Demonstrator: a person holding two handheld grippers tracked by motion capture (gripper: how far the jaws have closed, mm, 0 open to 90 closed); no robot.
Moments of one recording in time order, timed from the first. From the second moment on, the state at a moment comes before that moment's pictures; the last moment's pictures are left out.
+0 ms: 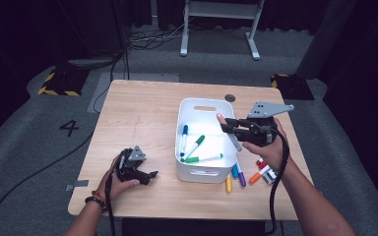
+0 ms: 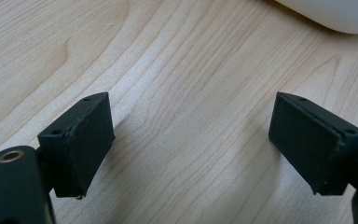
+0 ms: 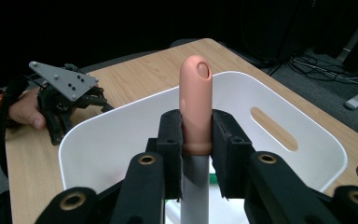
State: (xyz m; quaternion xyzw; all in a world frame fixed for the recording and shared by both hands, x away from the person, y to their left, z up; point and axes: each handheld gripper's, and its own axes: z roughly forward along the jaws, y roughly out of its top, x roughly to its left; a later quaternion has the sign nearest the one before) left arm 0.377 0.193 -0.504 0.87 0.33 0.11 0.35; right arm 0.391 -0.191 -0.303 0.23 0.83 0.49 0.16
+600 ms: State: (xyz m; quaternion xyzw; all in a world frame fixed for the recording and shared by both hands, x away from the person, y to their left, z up) left arm 0.377 0.193 -0.504 0.87 0.33 0.11 0.35; right arm 0.398 -0.153 -0.339 0.18 0.88 0.42 0.10
